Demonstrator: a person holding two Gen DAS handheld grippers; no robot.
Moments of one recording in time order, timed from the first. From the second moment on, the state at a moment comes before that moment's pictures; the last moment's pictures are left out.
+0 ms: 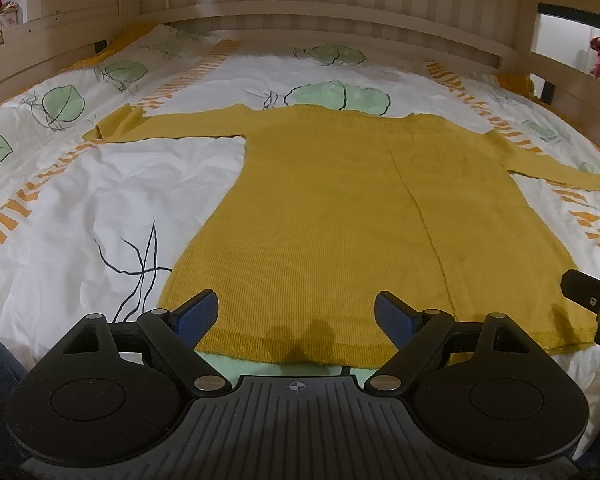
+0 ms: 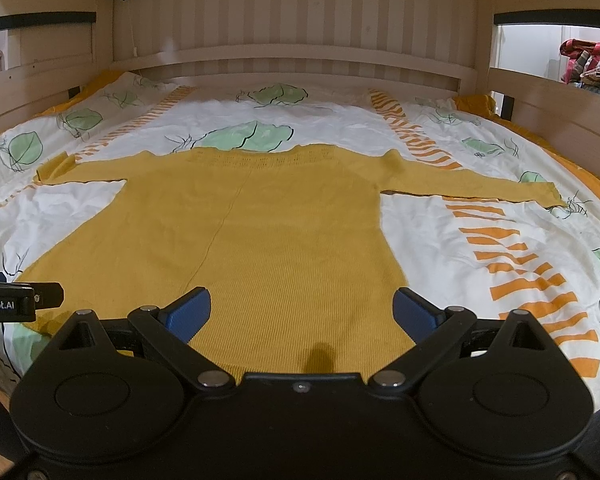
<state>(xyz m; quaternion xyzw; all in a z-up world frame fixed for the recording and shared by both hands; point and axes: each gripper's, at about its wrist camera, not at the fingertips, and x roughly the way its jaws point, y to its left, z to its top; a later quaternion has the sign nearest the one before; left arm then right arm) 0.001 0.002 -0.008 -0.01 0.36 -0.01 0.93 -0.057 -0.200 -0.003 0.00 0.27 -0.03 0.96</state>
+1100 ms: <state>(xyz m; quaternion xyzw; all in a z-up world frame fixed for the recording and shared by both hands) 0.036 0.020 -0.003 -0.02 0.43 -0.01 0.90 -0.034 -0.229 0.005 0.06 0.39 0.02 0.92</state>
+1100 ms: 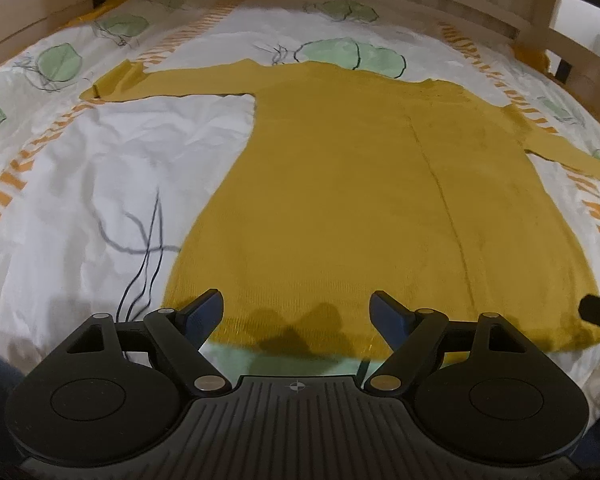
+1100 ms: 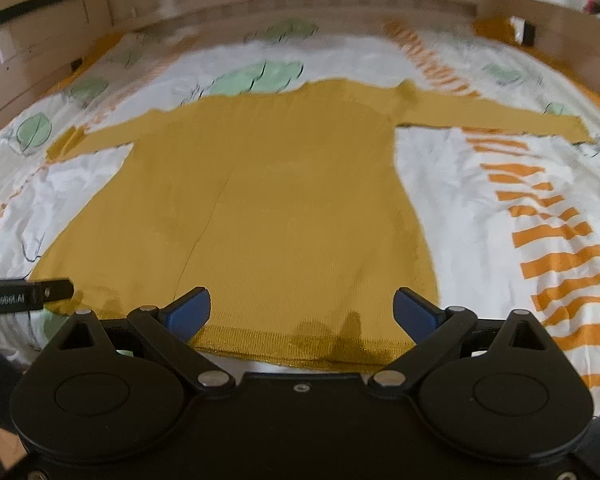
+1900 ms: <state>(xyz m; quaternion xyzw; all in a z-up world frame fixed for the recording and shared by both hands) 0.241 -0.044 -0.005 0.02 0.44 -0.02 0.90 0.152 -0.458 0.018 0.26 0.45 -0.04 0.85</state>
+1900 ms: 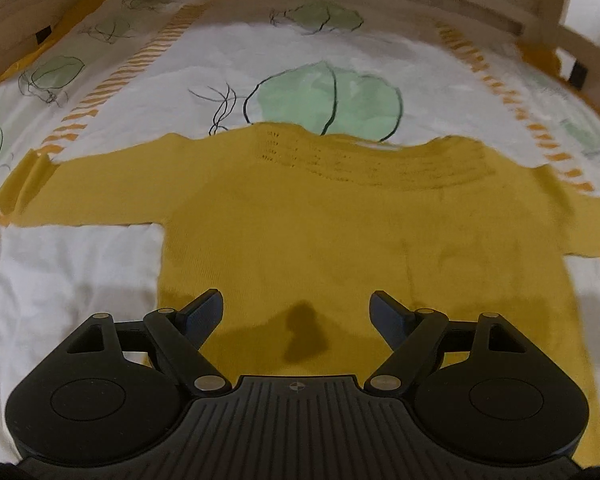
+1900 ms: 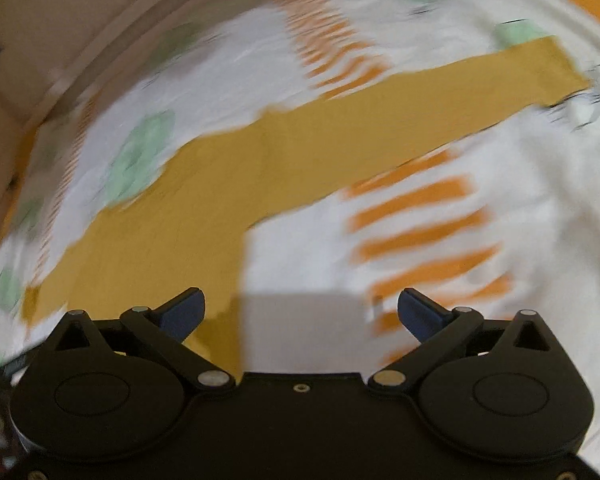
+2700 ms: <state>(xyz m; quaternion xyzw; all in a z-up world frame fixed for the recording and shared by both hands) 0.268 -0.044 -0.059 0.03 0.50 -0.03 0.87 0.234 -0.684 -0.037 0.27 0.38 -0.31 0.83</state>
